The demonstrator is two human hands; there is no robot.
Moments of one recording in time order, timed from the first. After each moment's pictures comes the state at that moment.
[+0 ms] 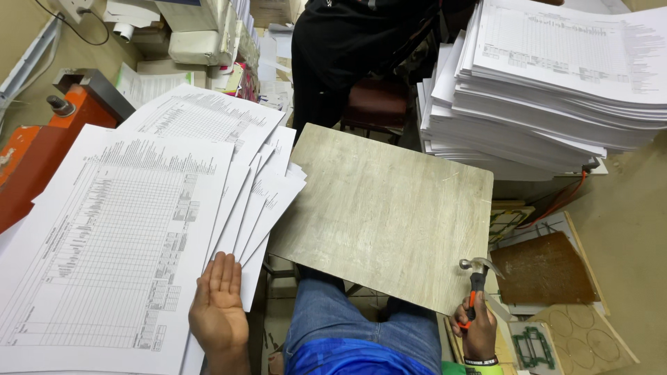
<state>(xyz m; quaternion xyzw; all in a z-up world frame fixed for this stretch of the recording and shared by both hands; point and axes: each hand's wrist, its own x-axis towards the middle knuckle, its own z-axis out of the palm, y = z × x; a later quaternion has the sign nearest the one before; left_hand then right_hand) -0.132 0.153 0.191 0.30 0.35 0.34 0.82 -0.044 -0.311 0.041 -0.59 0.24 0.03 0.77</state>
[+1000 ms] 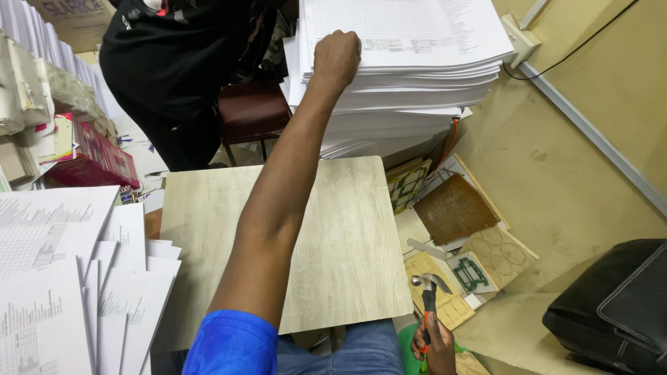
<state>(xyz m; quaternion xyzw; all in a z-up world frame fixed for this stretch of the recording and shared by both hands) 0.553 -0.213 0.224 0.93 -0.23 0.22 0.19 -0.097 -0.371 -0.001 -0.55 0.37 -0.02 0.75</state>
